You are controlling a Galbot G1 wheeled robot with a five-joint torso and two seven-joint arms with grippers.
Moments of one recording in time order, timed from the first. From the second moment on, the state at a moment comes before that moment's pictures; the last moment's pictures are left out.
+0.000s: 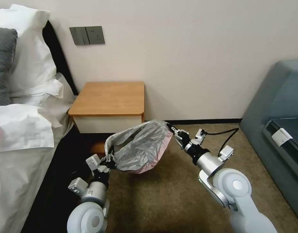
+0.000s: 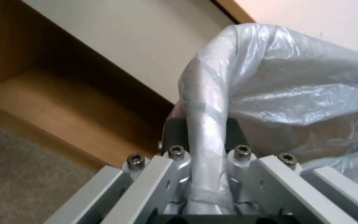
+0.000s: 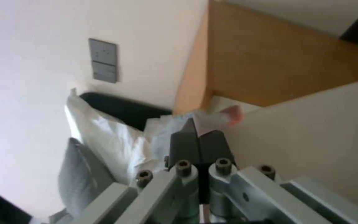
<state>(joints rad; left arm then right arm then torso) 1.57 -1.39 -0.44 -2.13 -0.82 0.08 -0.22 -1.30 1.30 0.38 2.12 1.55 -0.35 0.23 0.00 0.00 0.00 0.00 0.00</state>
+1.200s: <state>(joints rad) 1.59 -1.37 -0.46 -2.17 -0.86 0.20 -0.18 -1.18 1.23 0.33 1.78 0.90 -0.22 -0.23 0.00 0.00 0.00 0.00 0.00</state>
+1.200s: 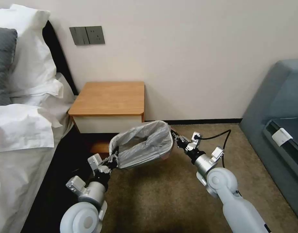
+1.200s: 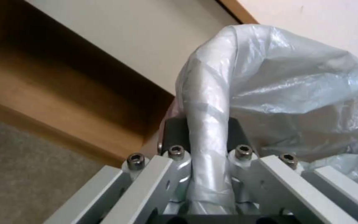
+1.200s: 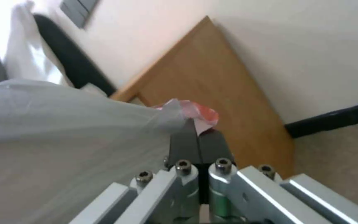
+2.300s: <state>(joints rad) 1.55 -1.36 -0.44 -2.12 -0.64 0.17 -0.25 -1.23 0.90 0.29 2.22 0.87 -0.24 -0.20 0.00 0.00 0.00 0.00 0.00</state>
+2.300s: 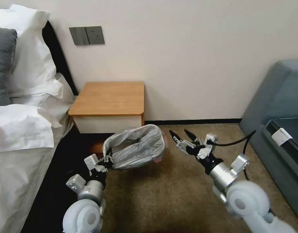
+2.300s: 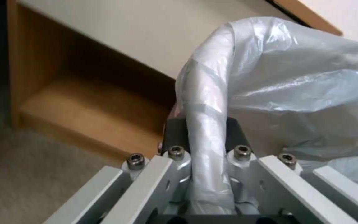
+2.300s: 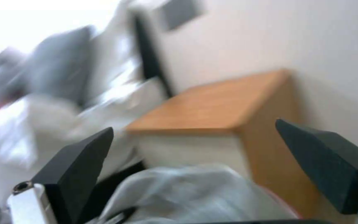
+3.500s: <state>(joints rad) 1.58 -1.37 -0.43 -2.14 -0.35 0.07 -0.13 -0.54 0.99 -0.49 1.82 0.16 -0.43 -0.33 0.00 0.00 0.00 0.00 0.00</state>
